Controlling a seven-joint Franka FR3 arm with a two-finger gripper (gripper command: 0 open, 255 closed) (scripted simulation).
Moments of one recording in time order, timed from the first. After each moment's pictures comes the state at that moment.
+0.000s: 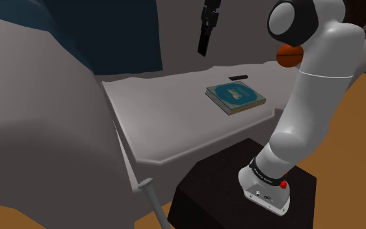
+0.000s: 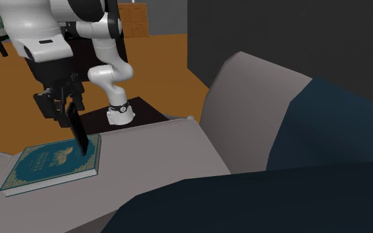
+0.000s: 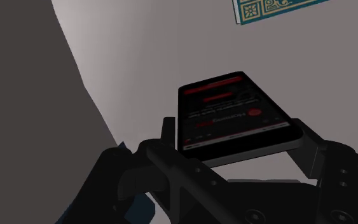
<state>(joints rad) -0.26 0.30 -0.27 -1.25 0.09 1.54 -1.43</state>
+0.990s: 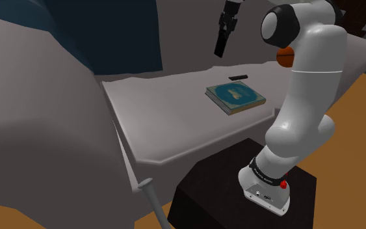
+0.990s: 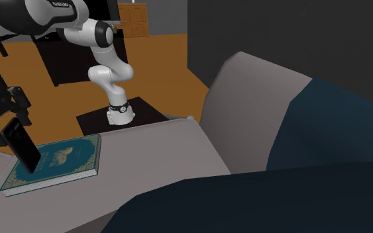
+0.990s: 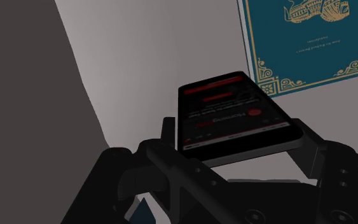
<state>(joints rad) -0.45 0.43 -0.33 -1.12 0.15 1.52 -1.66</state>
